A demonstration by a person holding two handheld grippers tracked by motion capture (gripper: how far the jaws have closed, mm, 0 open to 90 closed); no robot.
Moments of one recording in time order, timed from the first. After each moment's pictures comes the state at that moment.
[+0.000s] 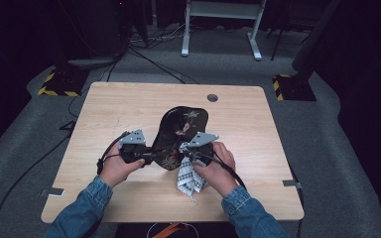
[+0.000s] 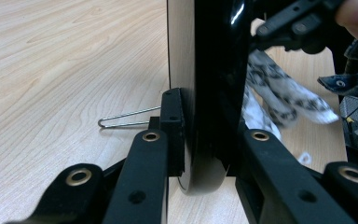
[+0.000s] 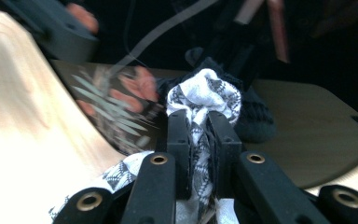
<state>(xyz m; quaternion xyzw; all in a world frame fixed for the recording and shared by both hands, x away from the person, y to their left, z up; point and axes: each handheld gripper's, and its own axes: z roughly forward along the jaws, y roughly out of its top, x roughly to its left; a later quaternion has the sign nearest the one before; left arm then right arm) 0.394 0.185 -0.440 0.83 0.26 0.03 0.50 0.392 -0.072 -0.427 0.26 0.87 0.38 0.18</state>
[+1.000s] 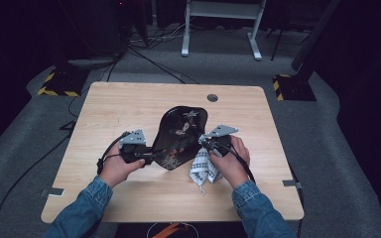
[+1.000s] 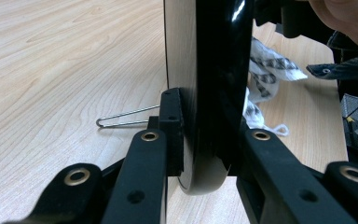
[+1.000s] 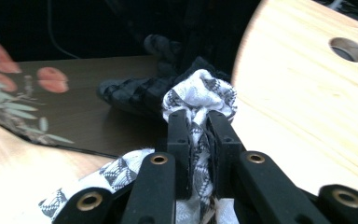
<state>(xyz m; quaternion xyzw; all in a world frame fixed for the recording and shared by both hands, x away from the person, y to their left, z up) 0.394 0.184 -0.440 0.83 0.26 0.03 0.50 0.424 -0.125 -0.437 0.34 0.84 0.37 0.21</state>
